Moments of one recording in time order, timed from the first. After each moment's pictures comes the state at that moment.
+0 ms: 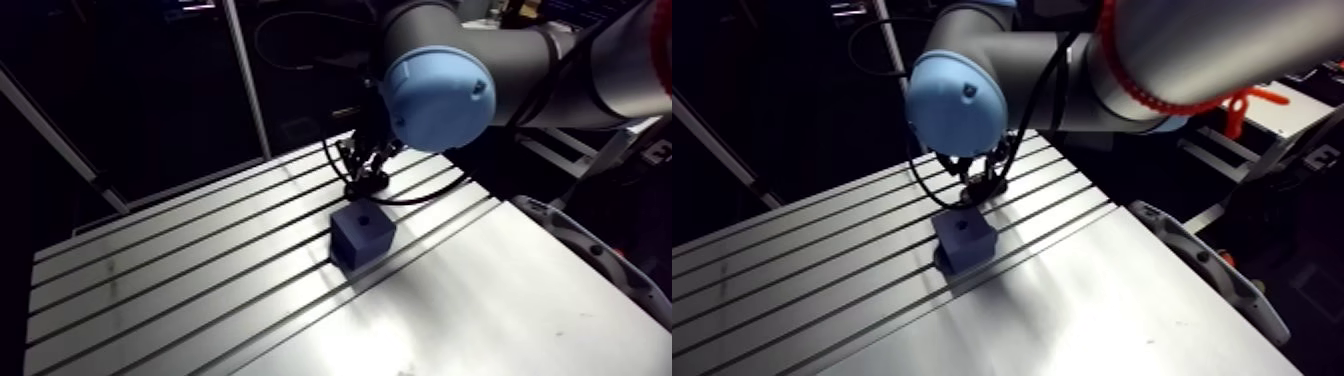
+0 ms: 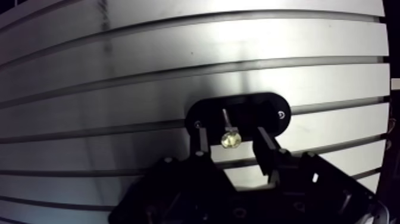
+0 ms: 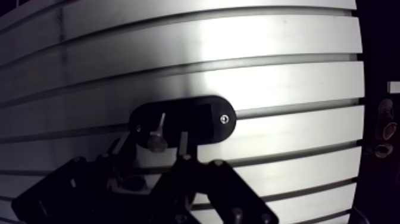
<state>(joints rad) -0.57 -1.19 1.95 -2.46 -1.47 -2.02</state>
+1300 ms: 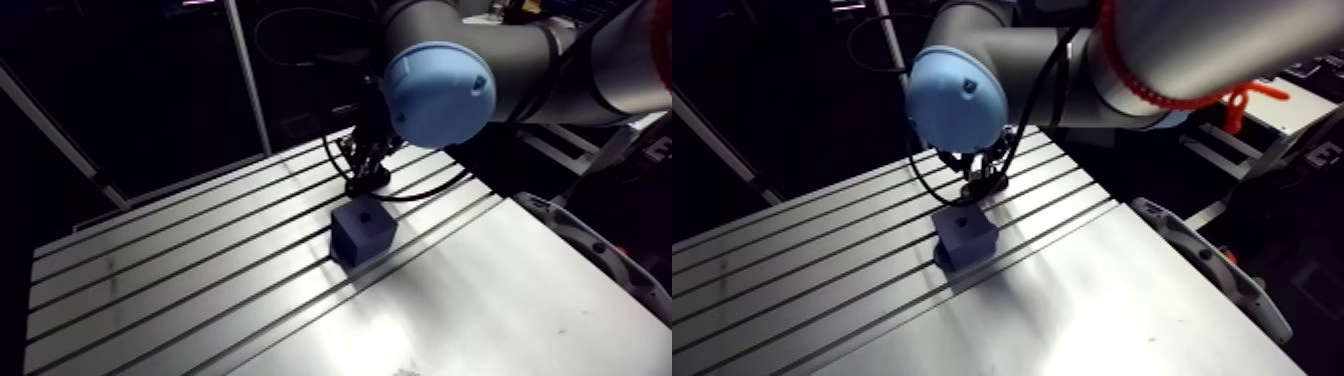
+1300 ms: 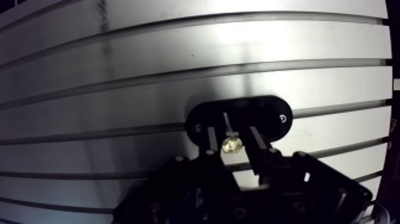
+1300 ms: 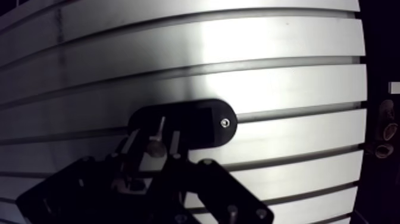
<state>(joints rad) -0.57 -1.18 1.94 -2.46 -1.47 -2.02</state>
